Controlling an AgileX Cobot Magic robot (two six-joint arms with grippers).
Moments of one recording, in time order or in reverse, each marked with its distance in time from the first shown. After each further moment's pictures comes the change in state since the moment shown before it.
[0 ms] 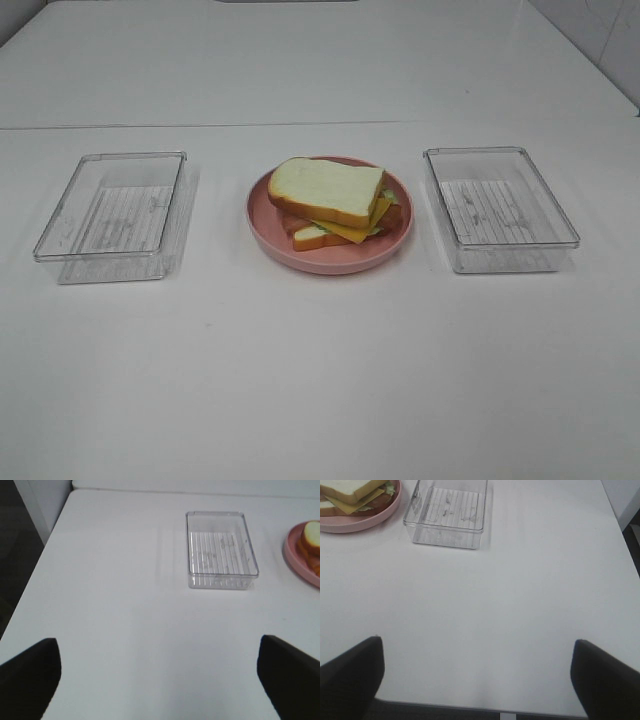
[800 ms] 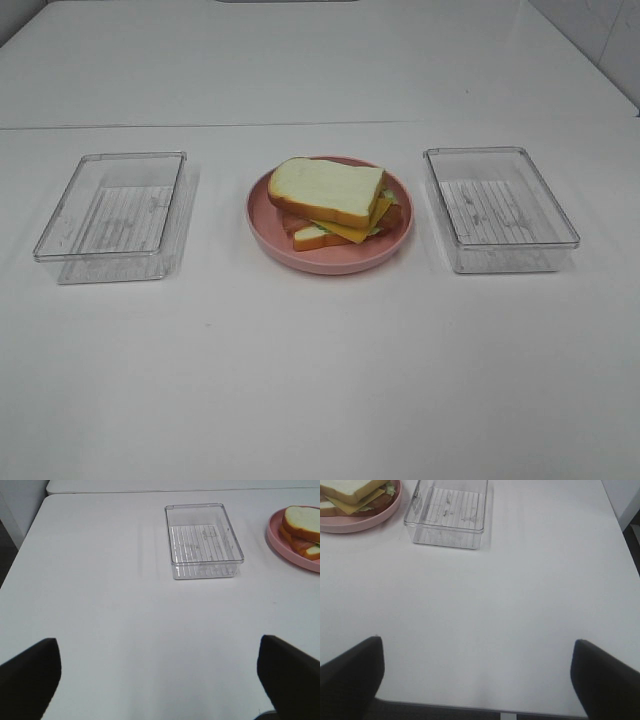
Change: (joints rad) left arm -0.002 -0.118 0.145 -0.066 -0.032 0.084; right arm 0.000 0.000 0.000 0.002 0.000 0.000
